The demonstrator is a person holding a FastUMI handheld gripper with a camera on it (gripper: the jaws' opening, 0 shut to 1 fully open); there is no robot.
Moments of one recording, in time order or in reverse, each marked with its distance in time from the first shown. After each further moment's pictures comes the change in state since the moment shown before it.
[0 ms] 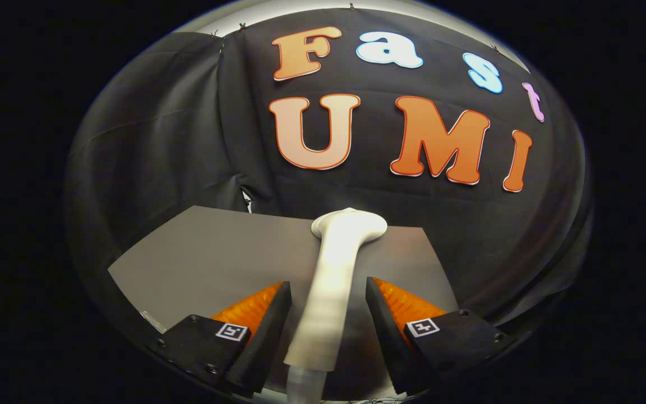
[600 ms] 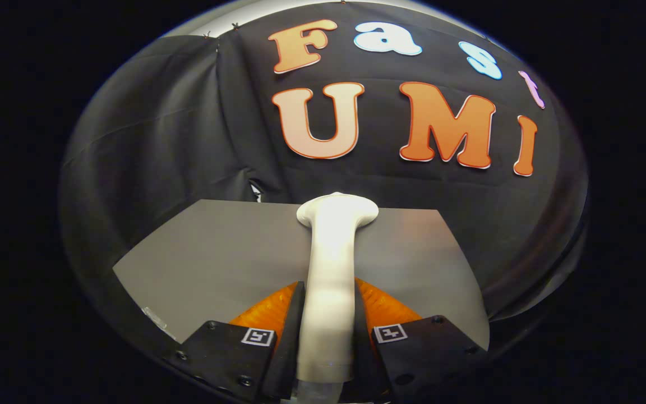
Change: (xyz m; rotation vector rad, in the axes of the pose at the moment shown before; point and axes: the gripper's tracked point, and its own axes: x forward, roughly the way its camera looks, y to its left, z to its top) arm -0.002 0.017 -0.015 0.019 0.008 0.087
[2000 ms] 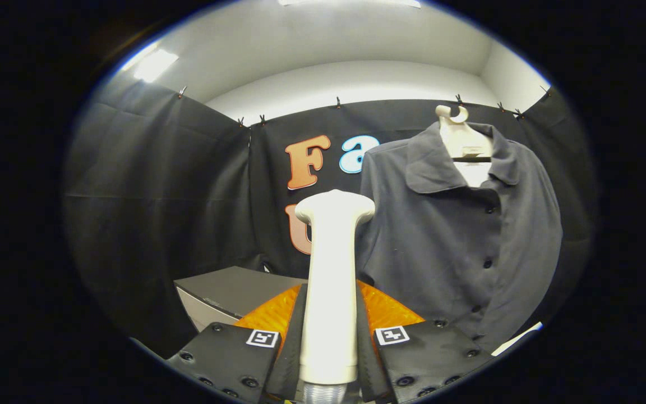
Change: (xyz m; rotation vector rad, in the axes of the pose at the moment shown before) arm -0.342 -0.123 0.021 -0.055 -0.548 0.022
